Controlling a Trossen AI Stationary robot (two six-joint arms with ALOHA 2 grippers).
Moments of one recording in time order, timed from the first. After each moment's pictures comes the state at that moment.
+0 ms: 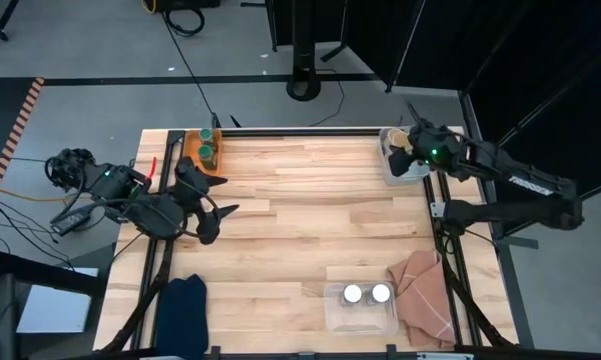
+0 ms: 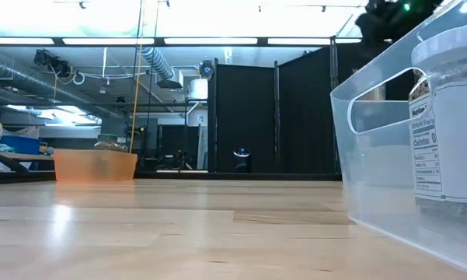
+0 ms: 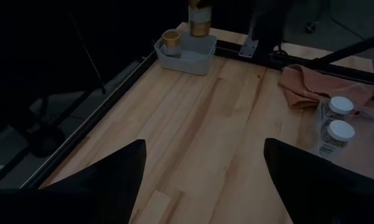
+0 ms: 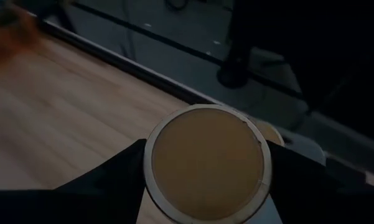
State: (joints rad) left arm -0.51 1.14 1.51 -1.12 -0.80 -0.61; right arm -0.39 0.83 0.96 -0.87 0.51 0.42
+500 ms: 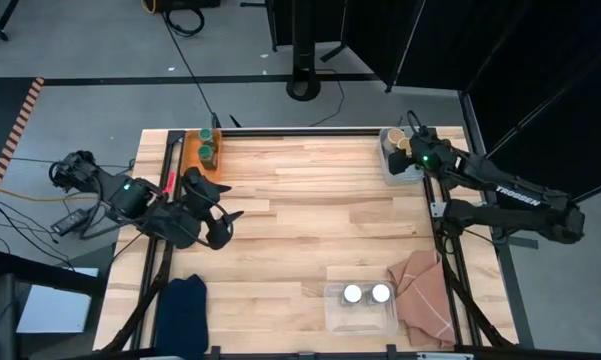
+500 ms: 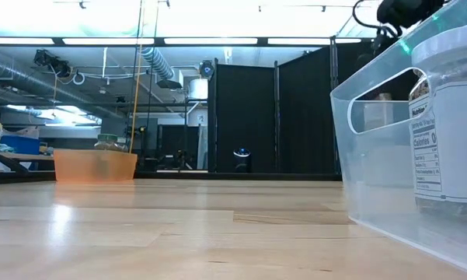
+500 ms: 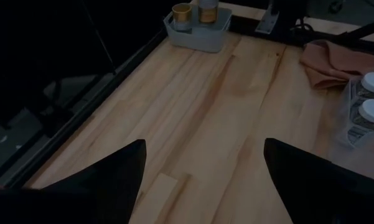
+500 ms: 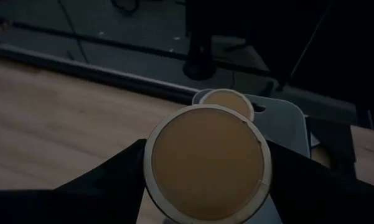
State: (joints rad) left arm -0.50 1.15 1.36 -1.09 -0.82 -0.69; right arm -0.53 0.75 0.66 -0.65 0.56 0.51
